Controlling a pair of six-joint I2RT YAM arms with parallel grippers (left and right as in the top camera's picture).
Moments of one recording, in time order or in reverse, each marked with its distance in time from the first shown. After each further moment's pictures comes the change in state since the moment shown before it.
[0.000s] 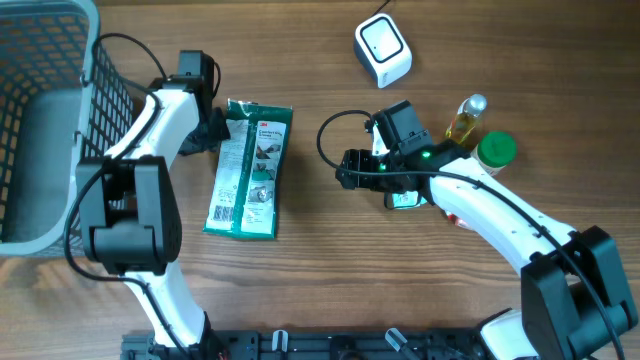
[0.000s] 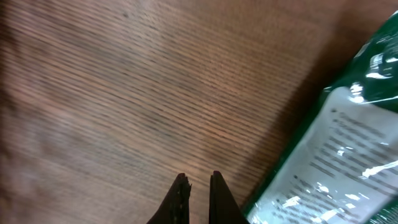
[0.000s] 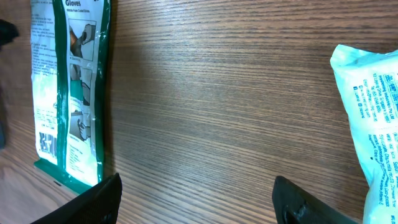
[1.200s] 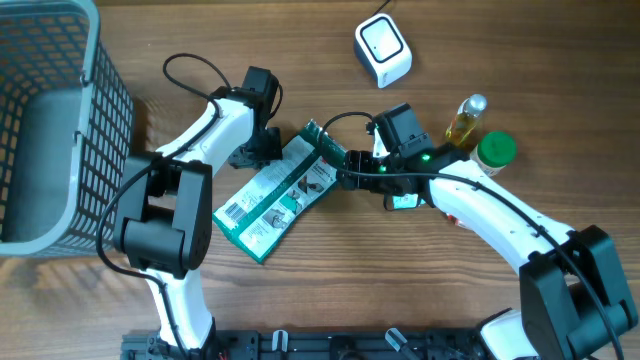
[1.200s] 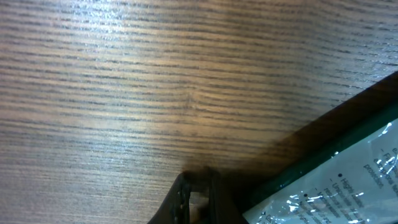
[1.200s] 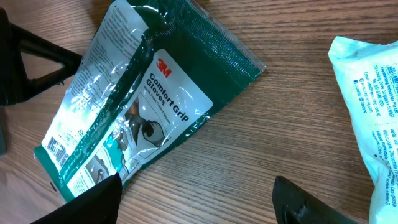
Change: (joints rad) left arm -0.240 0.015 -0.039 -0.031 0.154 -0.012; right arm 0.000 0.000 -0.025 0.029 0.000 0.031
